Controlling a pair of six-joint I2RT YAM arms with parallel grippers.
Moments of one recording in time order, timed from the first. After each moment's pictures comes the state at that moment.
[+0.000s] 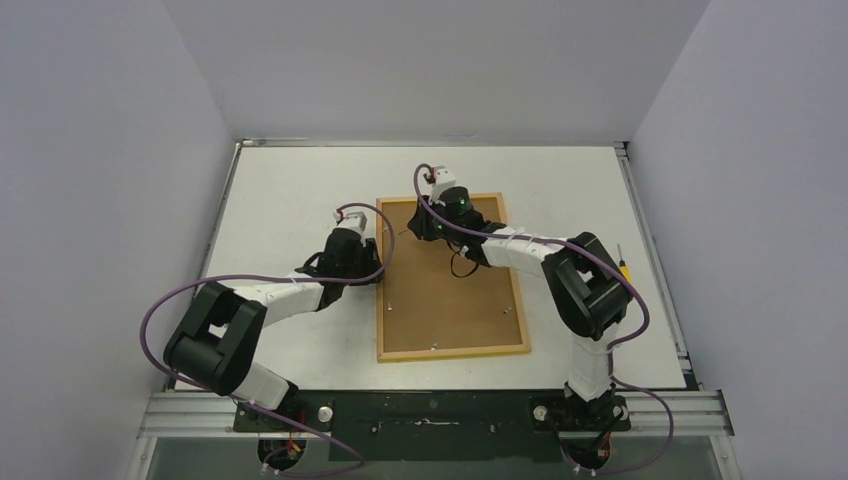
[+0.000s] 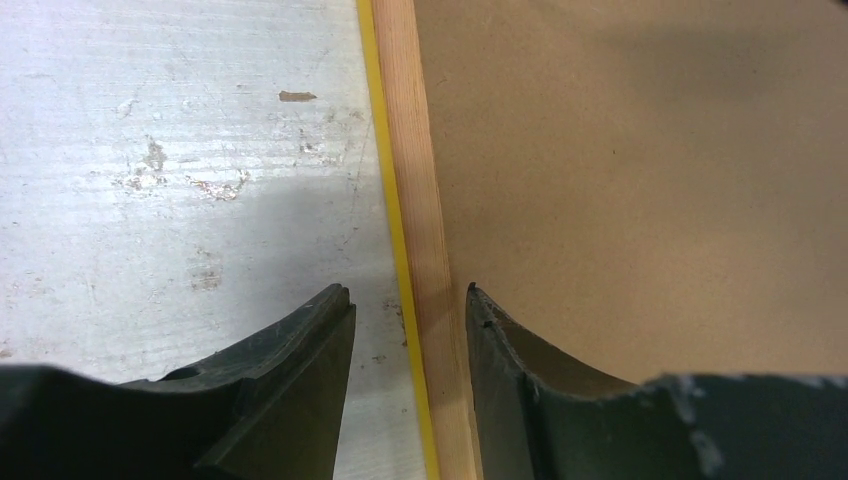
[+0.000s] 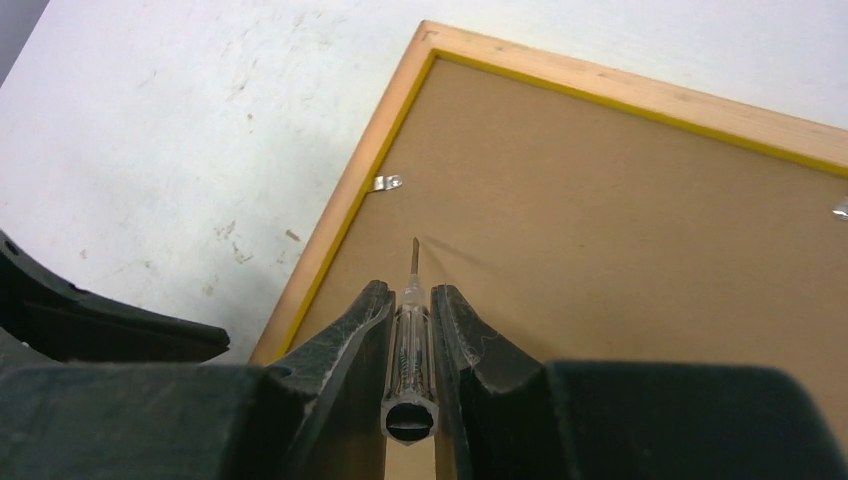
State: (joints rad) left arm -0.48 1.50 0.63 0.15 -0.08 -0.50; right arm 0.63 1.90 1.18 0.27 -0.09 0.34
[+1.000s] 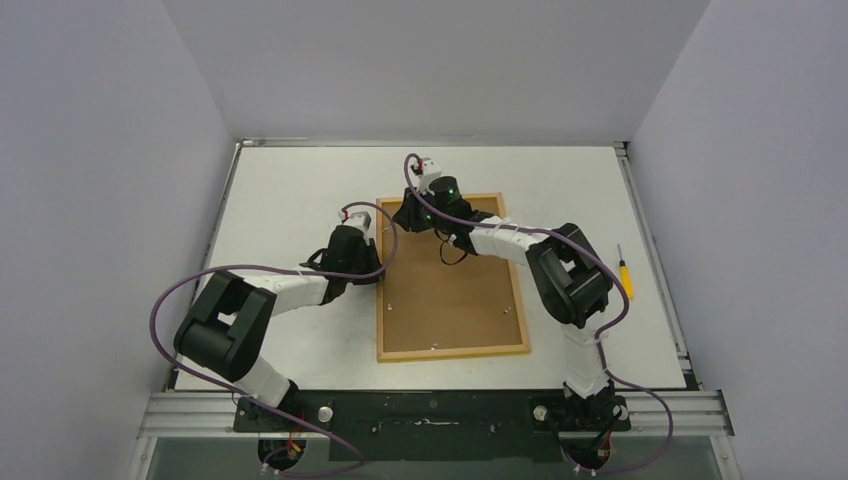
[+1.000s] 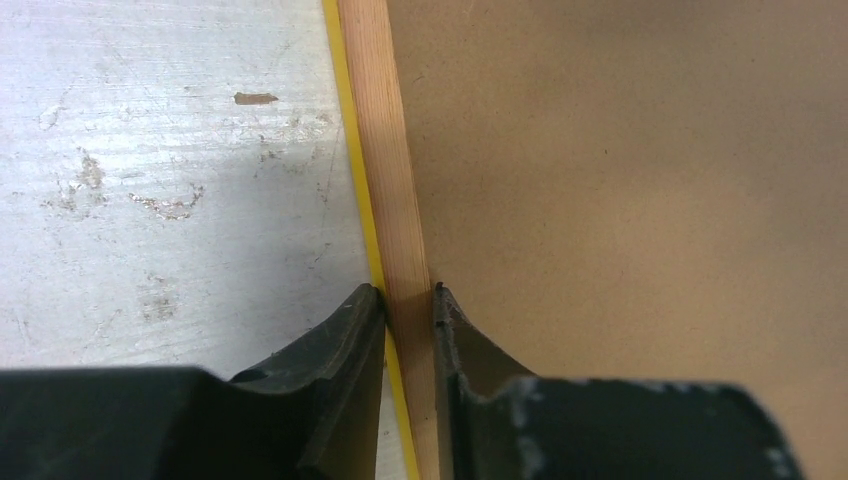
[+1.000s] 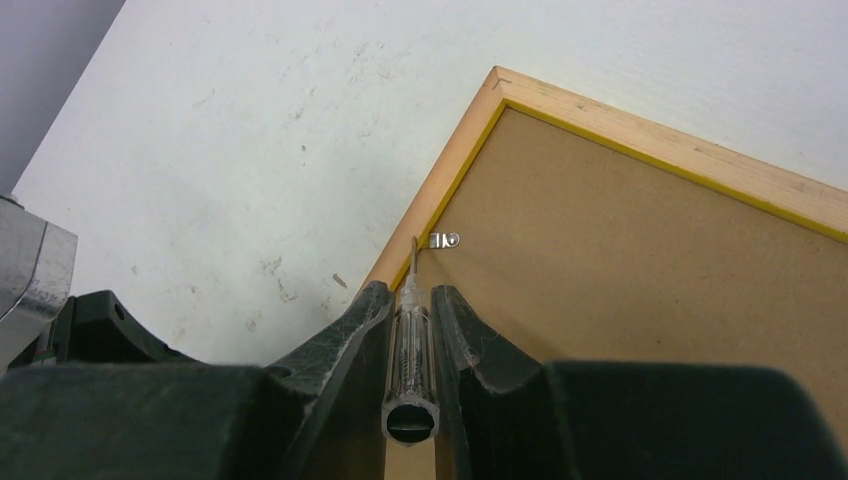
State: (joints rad) left arm -0.47 1.58 0.67 0.16 0.00 -0.51; right arm 0.64 2.04 1.35 0.26 -0.20 0.35
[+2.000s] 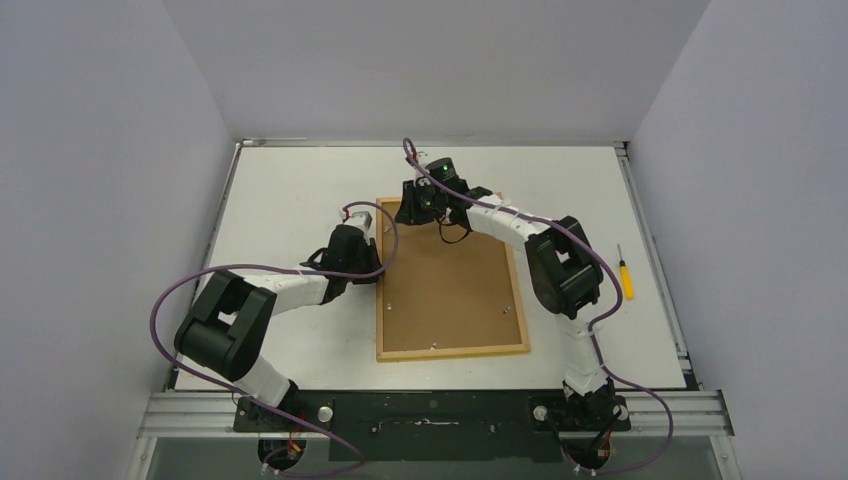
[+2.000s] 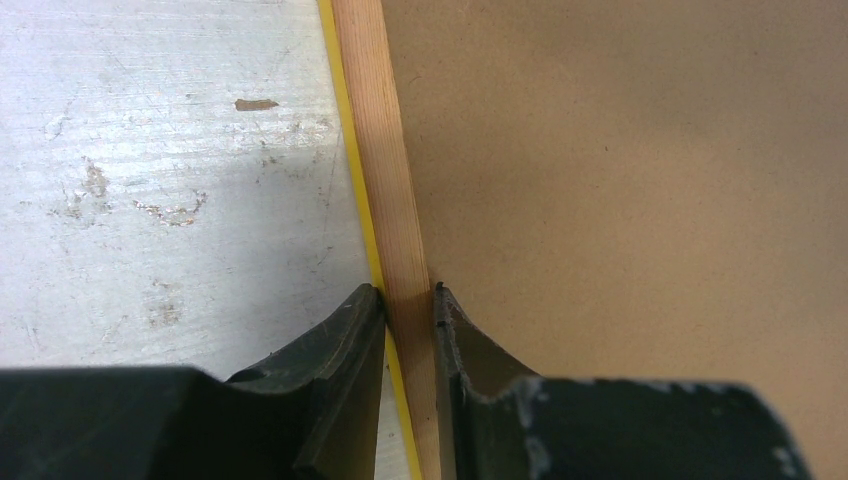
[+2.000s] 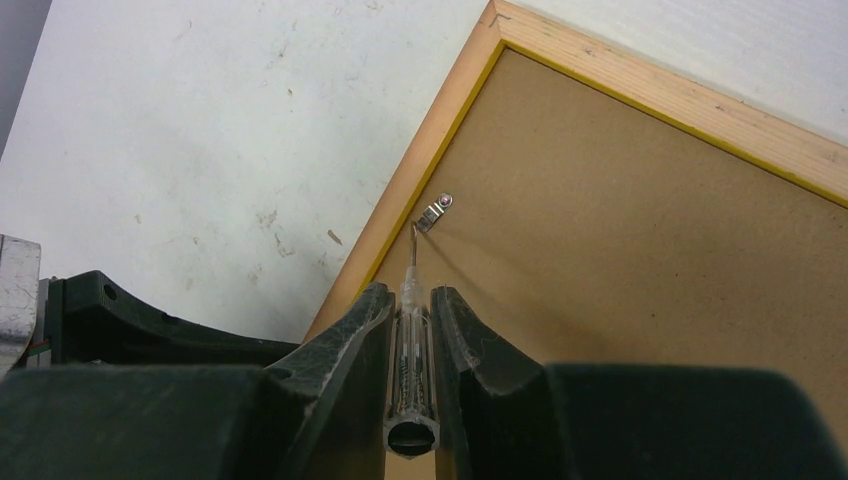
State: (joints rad) left arm -0.47 1.58 0.67 0.16 0.00 -0.49; right arm 0.60 2.14 1.62 -0.13 -0.33 0.32
